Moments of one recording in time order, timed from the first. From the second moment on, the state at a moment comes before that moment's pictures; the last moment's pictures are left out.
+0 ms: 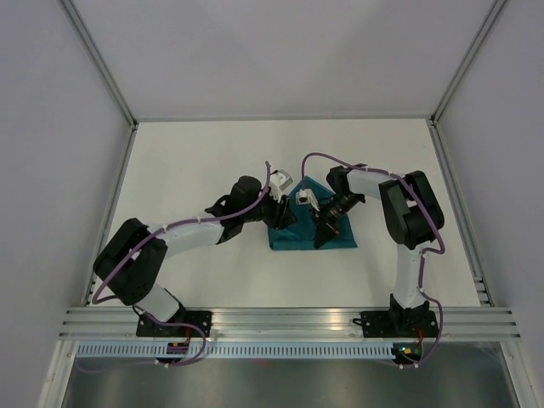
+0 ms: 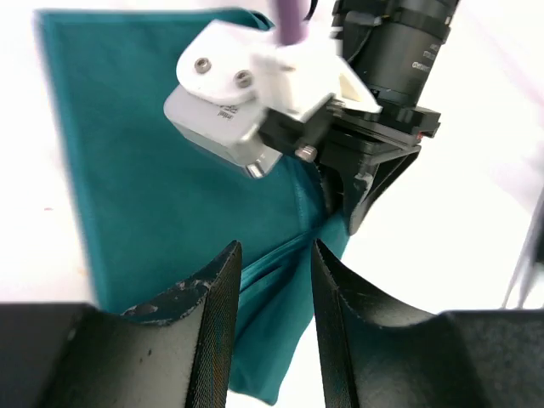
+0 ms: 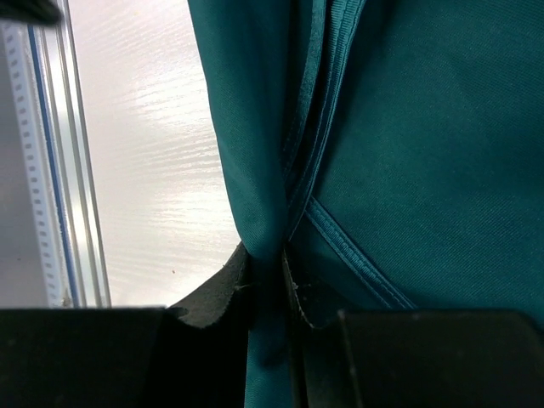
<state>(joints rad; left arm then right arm) -0.70 1.58 0.83 0.26 0.38 -0.15 0.35 2.05 1.26 -0.97 -0.87 -1.00</state>
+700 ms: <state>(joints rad) -1.23 1.75 0.74 0.47 -0.28 0.39 0.35 2.27 1.47 -1.30 -0.87 -0.95</state>
